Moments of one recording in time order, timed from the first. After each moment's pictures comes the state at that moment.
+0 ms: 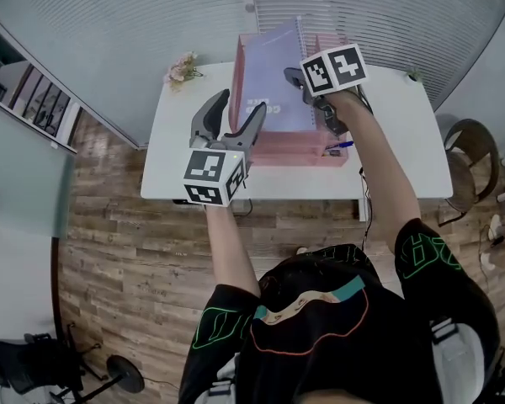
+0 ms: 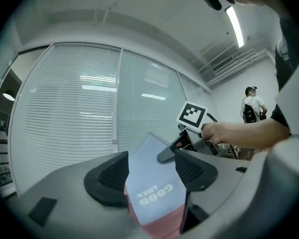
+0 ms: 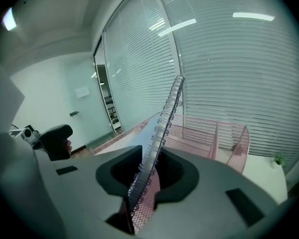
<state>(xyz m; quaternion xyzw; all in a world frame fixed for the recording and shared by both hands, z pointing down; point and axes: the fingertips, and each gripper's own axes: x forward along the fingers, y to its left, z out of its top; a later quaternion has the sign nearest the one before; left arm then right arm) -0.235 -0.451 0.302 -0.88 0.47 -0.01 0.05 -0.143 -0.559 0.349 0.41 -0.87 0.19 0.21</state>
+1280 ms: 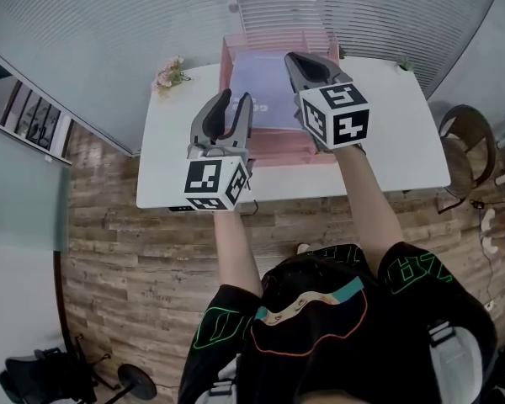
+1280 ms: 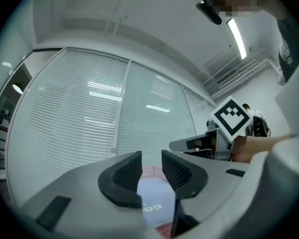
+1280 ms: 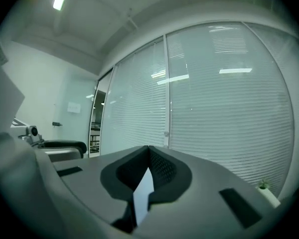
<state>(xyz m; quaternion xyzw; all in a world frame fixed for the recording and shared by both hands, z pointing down) -0.226 -0.457 0.290 -0.87 0.48 0.08 0.05 -0.121 -0.518 0.277 0.52 -0.85 -0.01 0.04</state>
